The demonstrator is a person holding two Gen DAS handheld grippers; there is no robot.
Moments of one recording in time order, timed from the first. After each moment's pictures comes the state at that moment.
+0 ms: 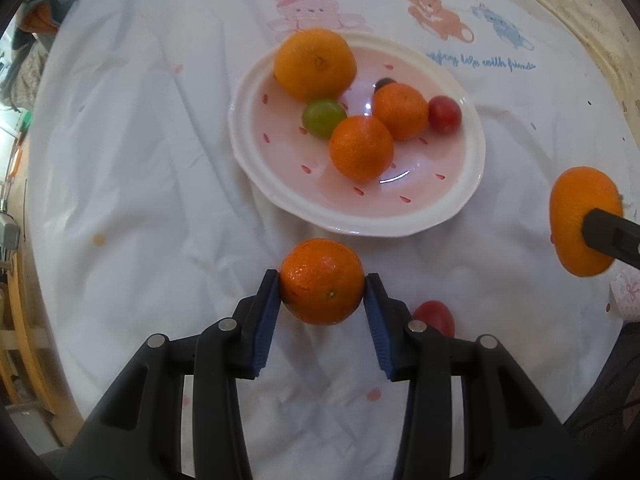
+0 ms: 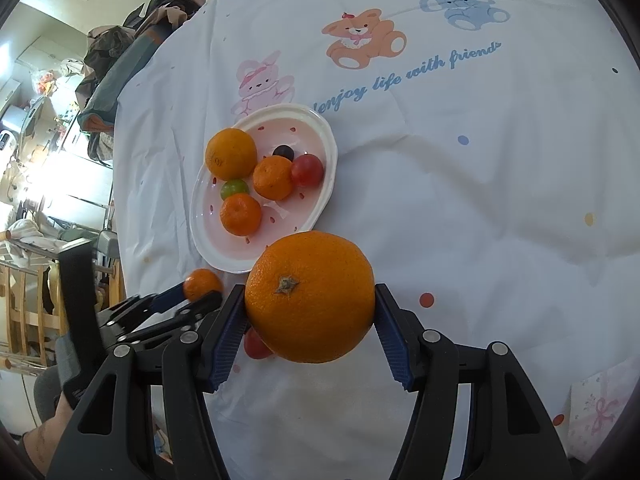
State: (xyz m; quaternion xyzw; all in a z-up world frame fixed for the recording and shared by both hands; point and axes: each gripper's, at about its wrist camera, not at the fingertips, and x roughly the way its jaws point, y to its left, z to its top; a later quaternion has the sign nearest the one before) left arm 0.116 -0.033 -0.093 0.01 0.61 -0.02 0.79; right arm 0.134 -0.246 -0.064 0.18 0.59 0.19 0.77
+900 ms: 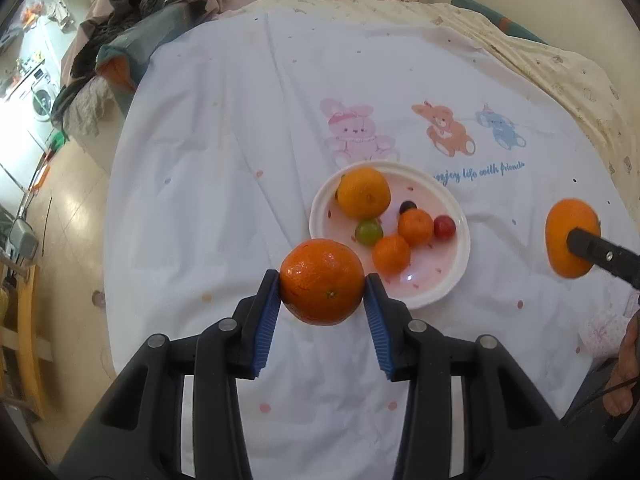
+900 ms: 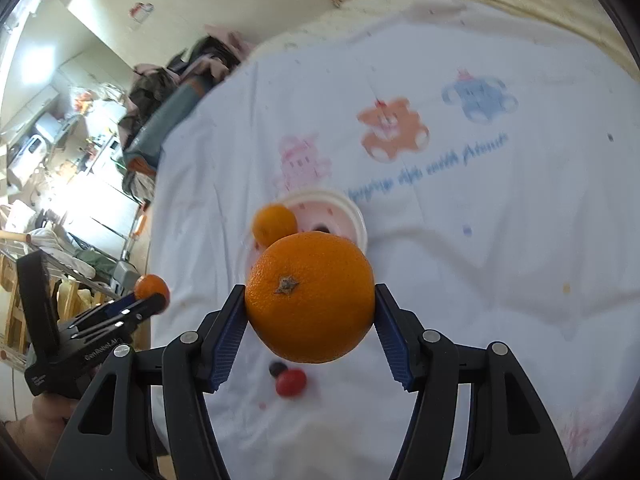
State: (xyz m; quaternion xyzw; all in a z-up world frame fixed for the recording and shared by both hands) left arm 0.115 0.004 0.003 -0.01 0.50 0.01 0.86; right arm 0.135 -0.256 -0.001 0.18 0.47 0.22 0.83
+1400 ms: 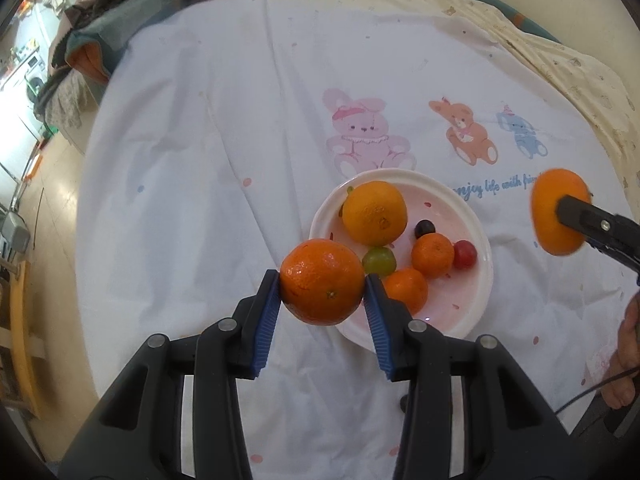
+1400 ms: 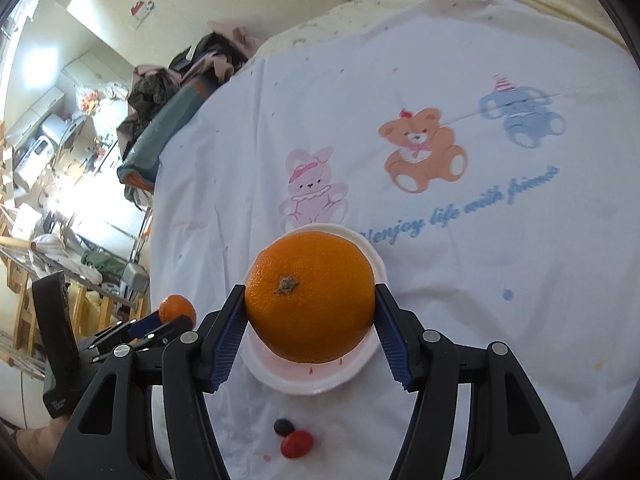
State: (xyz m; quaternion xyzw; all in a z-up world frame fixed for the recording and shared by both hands) left arm 0.173 0.009 -0.036 -0.02 0.53 0.01 0.85; right arm 0.217 -0.228 -0.025 0.19 0.49 0.25 0.82
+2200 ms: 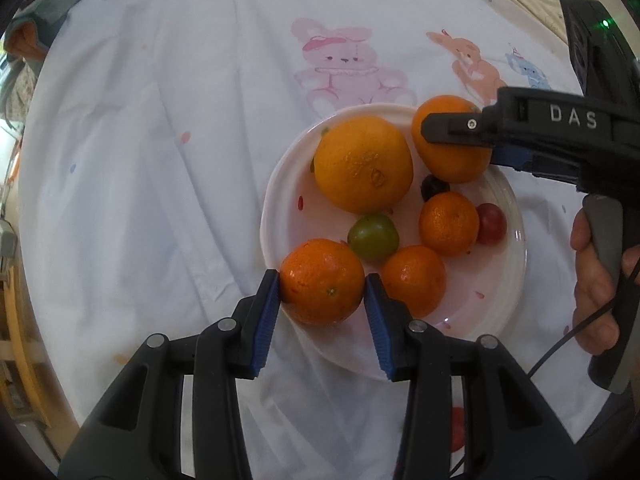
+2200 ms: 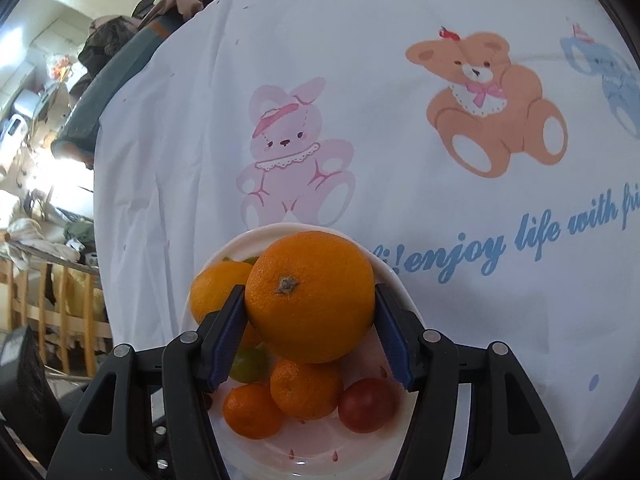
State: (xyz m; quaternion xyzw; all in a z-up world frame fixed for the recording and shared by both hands) left arm 0.206 -0.014 -0.104 0.00 0.59 -0.02 0.81; right arm 0.302 -0.169 -0.115 0.17 0.58 0.25 0.76
